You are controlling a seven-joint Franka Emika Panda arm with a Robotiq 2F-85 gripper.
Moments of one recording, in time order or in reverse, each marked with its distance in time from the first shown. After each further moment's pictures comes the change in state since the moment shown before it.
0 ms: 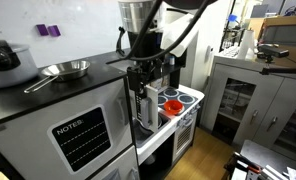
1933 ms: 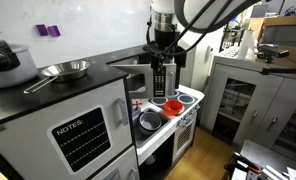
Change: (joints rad) arm -0.146 -0.034 -0.123 -0.099 -0.240 0.245 -0.044
